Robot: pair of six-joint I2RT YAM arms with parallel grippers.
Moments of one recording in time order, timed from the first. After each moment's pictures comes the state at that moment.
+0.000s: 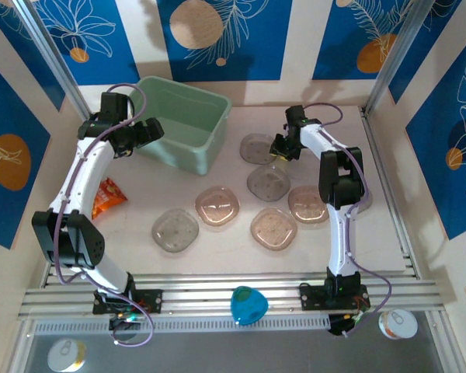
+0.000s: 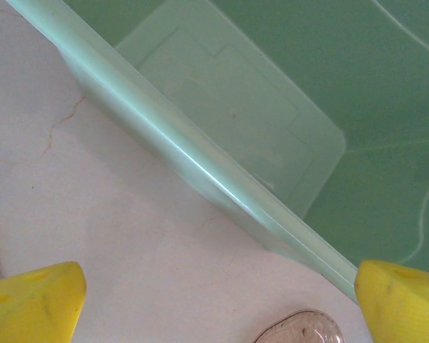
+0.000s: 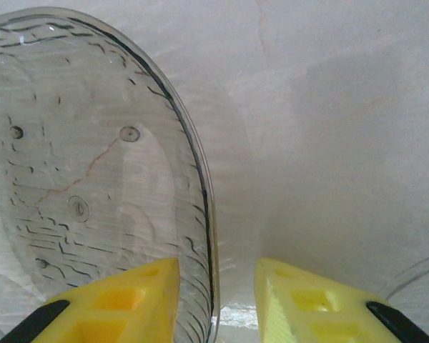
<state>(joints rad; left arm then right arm) -0.08 1.60 1.59 -0.87 0.09 -0.48 0.16 2.30 1.85 -0.74 -0.23 0.47</state>
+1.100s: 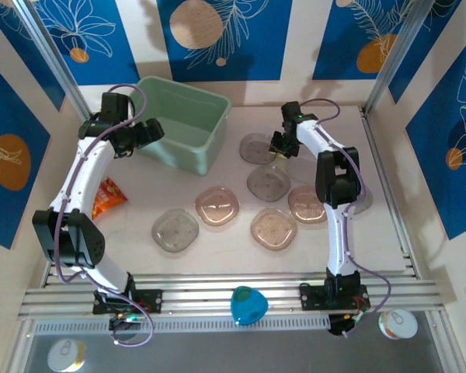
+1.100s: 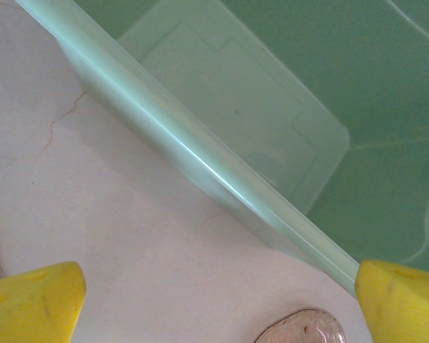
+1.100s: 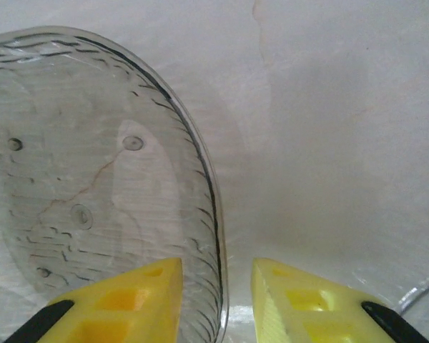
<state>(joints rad) -0.08 1.61 1.59 -0.88 0.09 -0.48 0.19 2.34 1.96 -0.84 -0.16 0.50</state>
